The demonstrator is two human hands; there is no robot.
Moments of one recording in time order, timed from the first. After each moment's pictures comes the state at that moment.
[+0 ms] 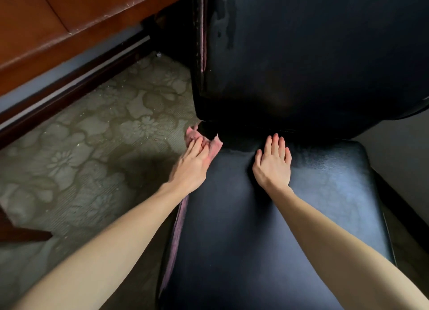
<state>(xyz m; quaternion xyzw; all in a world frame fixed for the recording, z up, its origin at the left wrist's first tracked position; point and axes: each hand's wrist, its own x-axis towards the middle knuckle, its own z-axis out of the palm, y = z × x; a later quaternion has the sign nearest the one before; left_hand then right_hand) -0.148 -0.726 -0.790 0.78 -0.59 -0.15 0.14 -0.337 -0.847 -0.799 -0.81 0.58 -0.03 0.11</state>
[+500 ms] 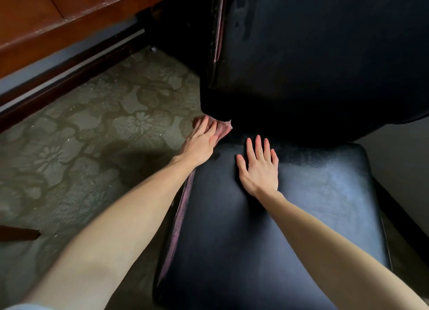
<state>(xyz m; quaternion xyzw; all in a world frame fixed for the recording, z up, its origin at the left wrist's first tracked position) -0.131 -0.779 -0.792 0.80 -0.53 -0.24 0.15 -0.324 -0.811 -0.802 -0.85 0.51 0.00 0.11</state>
